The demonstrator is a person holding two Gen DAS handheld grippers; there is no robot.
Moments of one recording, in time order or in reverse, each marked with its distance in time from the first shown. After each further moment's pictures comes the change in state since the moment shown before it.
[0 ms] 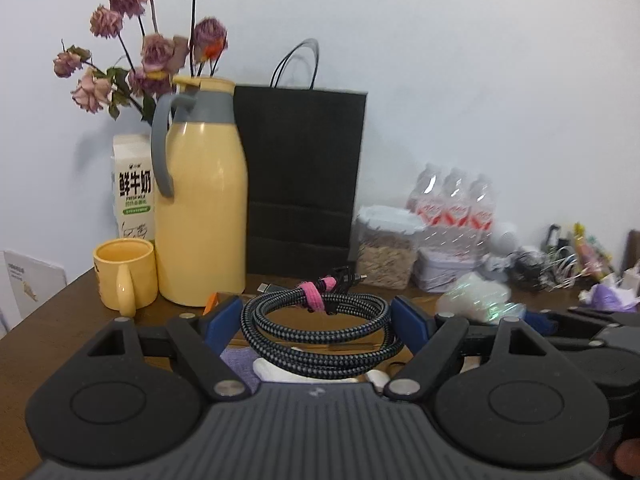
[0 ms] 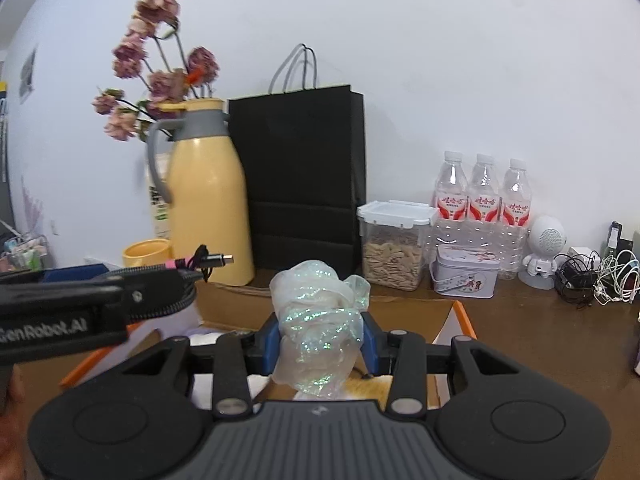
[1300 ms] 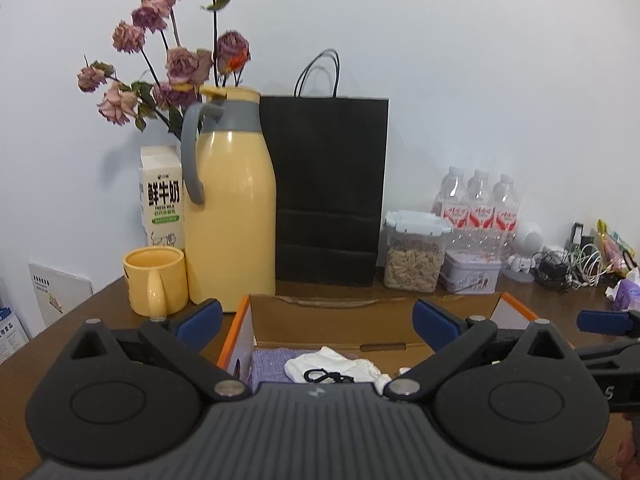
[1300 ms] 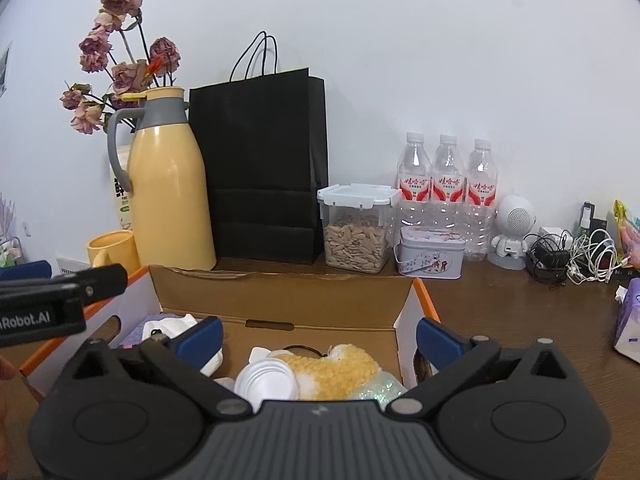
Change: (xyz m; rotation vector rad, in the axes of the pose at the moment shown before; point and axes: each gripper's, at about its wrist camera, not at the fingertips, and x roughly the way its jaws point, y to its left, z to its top) left arm -0.018 0.006 -0.009 0.023 -0.061 0.071; right arm -0.011 -0.016 -0.020 0.015 0.005 -0.067
